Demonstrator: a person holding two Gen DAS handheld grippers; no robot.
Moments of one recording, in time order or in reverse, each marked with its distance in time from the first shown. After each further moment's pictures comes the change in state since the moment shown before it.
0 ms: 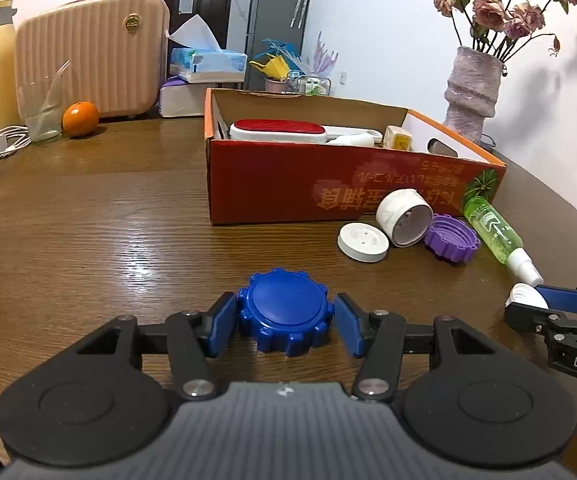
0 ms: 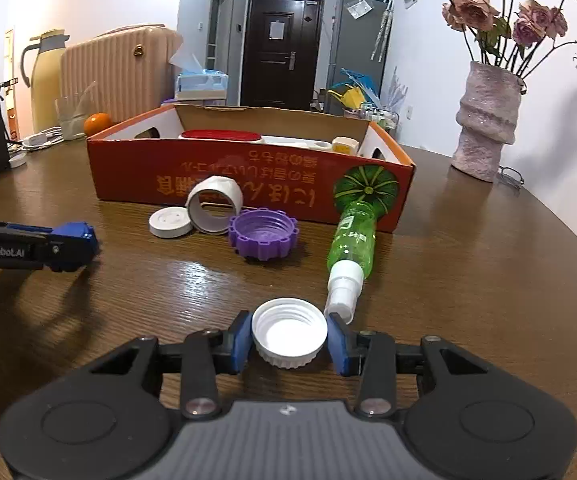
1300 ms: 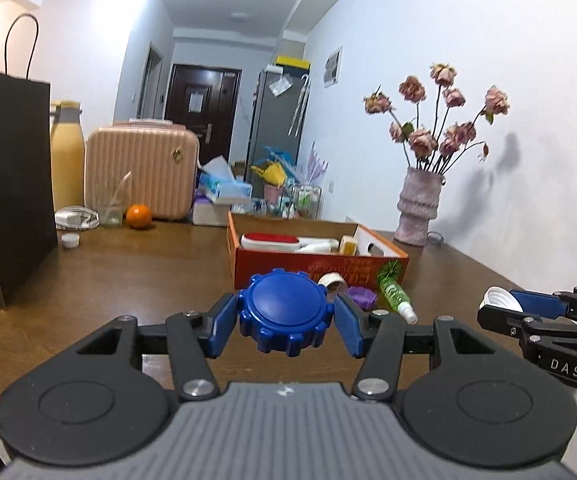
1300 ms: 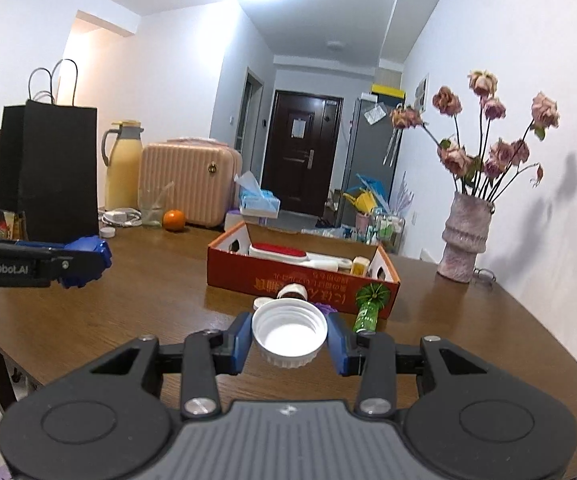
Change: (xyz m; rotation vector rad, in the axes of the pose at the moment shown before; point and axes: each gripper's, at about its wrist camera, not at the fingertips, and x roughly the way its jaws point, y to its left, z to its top) left arm -0.251 -0.021 -0.057 -0.025 -0.340 -0.010; right arm -0.231 0.058 -0.034 -0.073 -0.321 0.019
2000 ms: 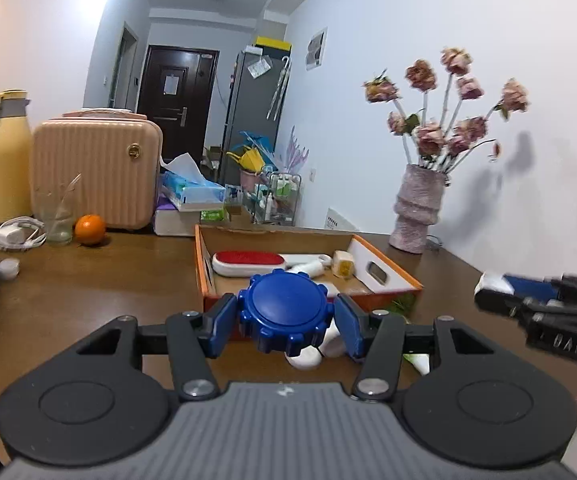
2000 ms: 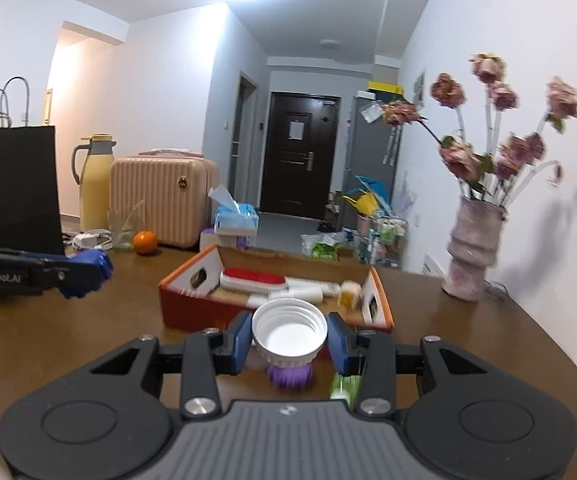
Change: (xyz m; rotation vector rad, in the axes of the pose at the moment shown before) left arm 0.154 0.014 0.067 0.011 0.068 -0.069; right arm 0.120 -0.066 0.053 0.031 0.000 0.029
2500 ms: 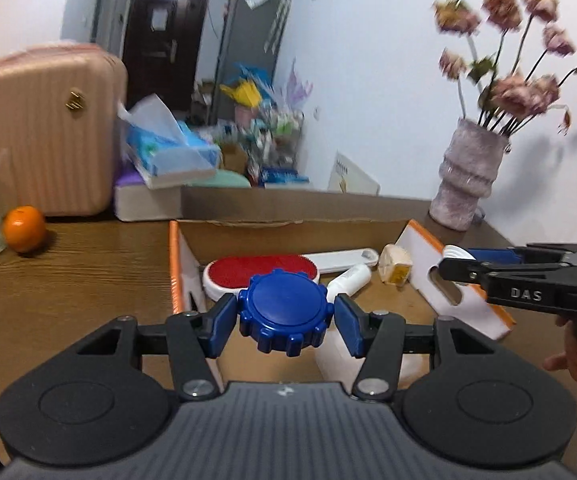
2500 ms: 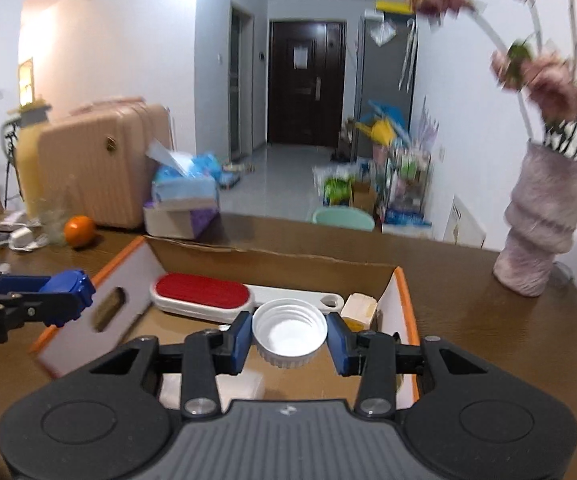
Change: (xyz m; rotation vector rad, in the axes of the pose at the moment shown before) left arm 0.218 0.043 0.060 -0.010 0.238 -0.033; right arm 0.259 -0.066 0.059 0.072 0.260 0.050
